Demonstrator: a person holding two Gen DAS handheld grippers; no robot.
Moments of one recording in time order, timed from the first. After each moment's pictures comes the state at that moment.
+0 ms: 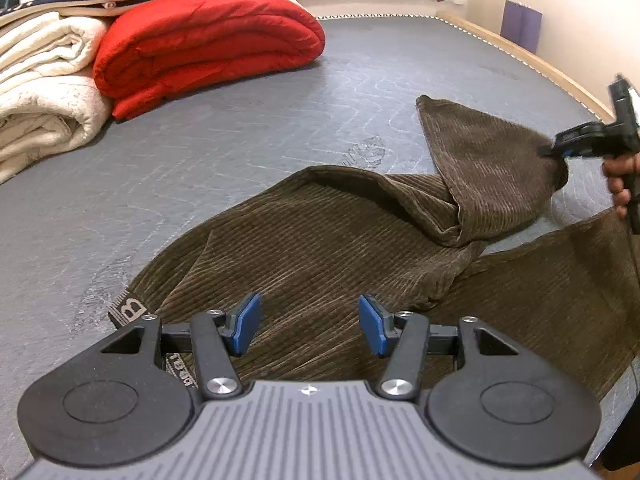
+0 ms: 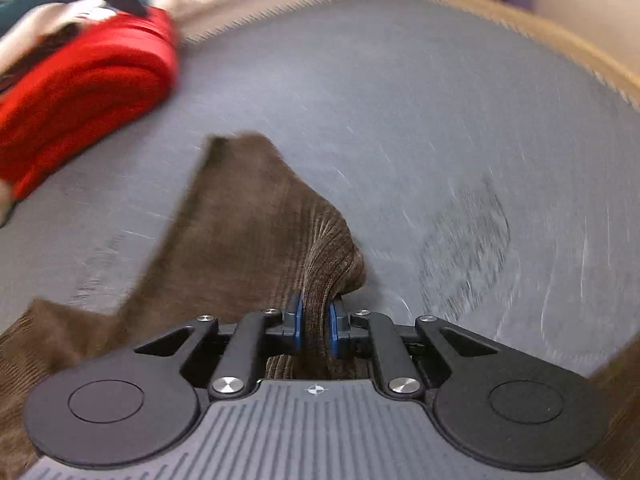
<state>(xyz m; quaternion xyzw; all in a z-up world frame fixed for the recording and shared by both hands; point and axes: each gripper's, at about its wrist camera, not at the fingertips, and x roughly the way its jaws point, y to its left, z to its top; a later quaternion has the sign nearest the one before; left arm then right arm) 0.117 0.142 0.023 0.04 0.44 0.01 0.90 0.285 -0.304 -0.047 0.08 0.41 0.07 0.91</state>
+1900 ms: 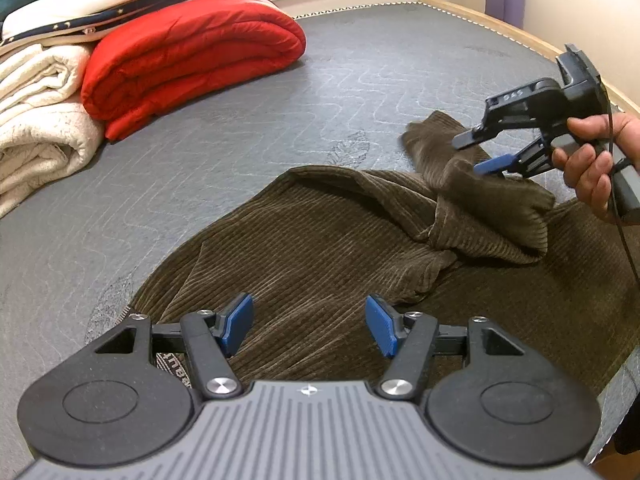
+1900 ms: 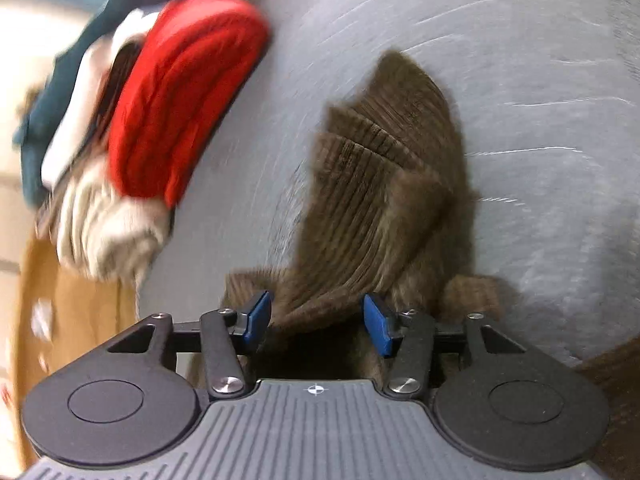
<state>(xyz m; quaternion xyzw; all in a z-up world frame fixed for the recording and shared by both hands) 0.119 0.112 0.028 0.09 0.45 0.00 0.89 0.290 -0.259 -0.081 0.35 0.52 0.22 0.74</state>
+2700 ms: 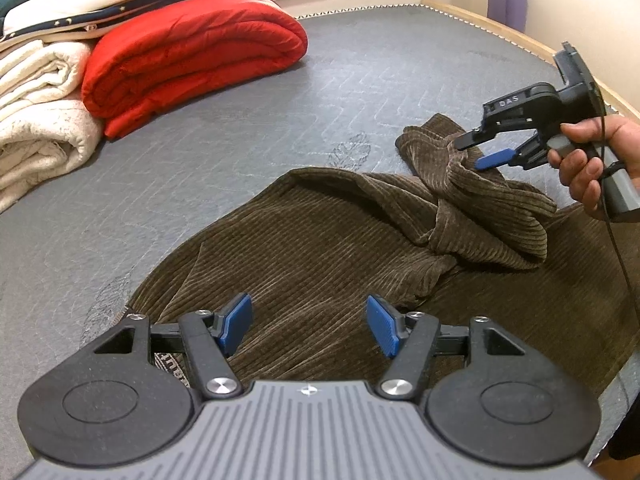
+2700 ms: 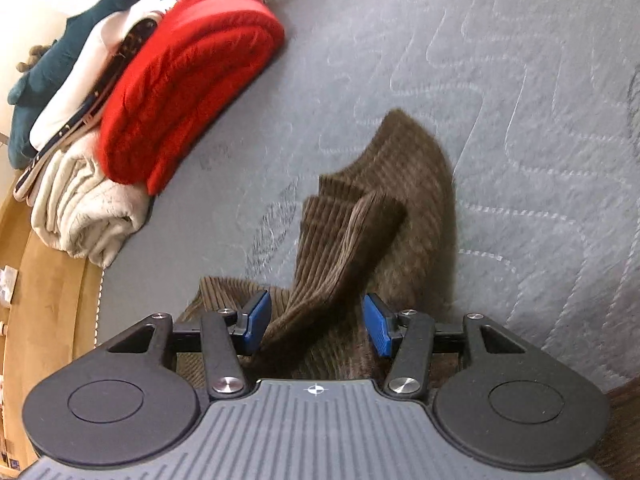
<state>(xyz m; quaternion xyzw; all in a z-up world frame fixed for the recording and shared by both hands) 0.120 0.114 0.027 0.09 0.45 0.00 0.89 0.300 -0.256 -0.076 0.30 0.50 0.20 0.79</state>
